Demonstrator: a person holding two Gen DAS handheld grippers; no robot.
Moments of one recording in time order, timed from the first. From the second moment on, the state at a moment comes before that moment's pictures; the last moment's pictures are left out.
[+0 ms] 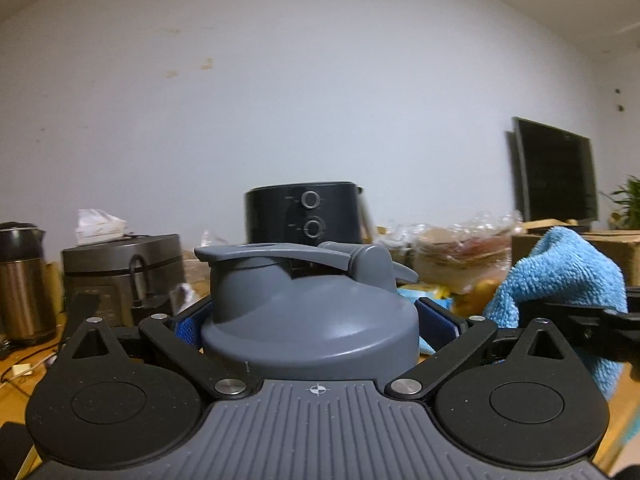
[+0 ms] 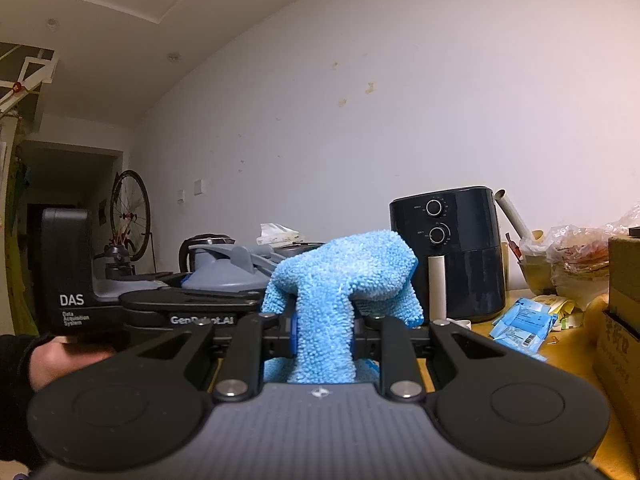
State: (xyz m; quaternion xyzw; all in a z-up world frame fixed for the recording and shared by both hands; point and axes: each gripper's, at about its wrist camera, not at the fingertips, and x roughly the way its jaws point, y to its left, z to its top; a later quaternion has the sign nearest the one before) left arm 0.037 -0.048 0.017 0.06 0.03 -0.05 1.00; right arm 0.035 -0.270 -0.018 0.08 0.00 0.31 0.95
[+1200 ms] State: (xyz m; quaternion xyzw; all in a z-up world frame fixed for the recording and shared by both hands) left arm 0.036 -0.086 0.024 0.02 0.03 0.16 0.99; right arm 0.035 -0.272 -0.018 0.06 0.01 0.29 0.95
